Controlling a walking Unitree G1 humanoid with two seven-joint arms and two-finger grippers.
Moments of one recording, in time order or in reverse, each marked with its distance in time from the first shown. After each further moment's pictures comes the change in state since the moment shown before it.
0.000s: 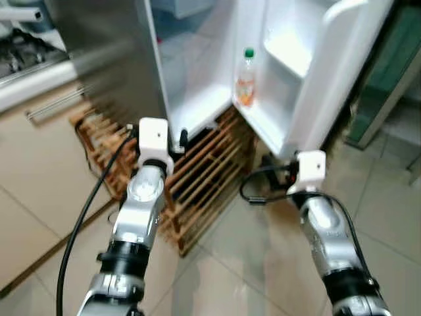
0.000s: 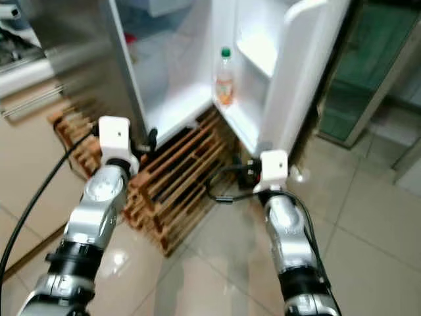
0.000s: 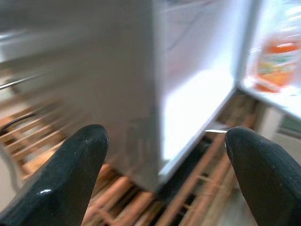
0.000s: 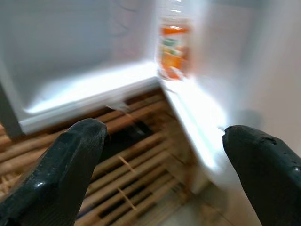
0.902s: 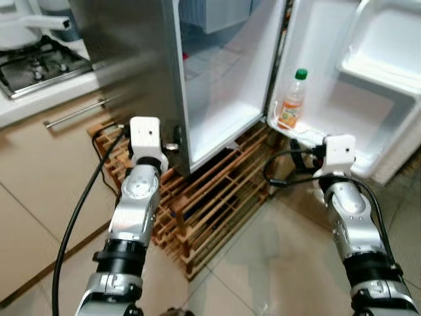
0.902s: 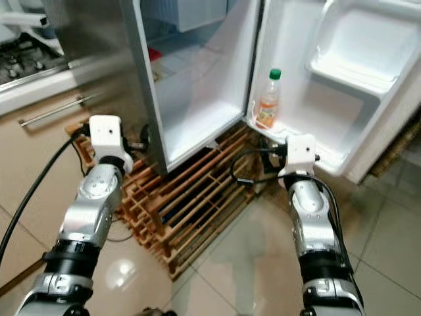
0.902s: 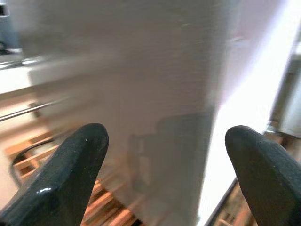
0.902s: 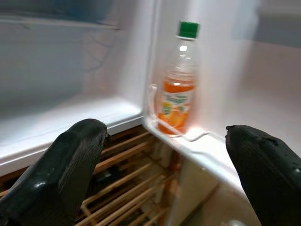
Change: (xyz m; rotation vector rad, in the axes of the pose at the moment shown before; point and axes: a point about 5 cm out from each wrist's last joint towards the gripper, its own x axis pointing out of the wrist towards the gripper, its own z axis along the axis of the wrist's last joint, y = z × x) left arm 0.001 0.001 0.008 -0.036 -0.044 0.016; right arm 0.008 -0.040 0.023 -0.088 -0.029 -0.101
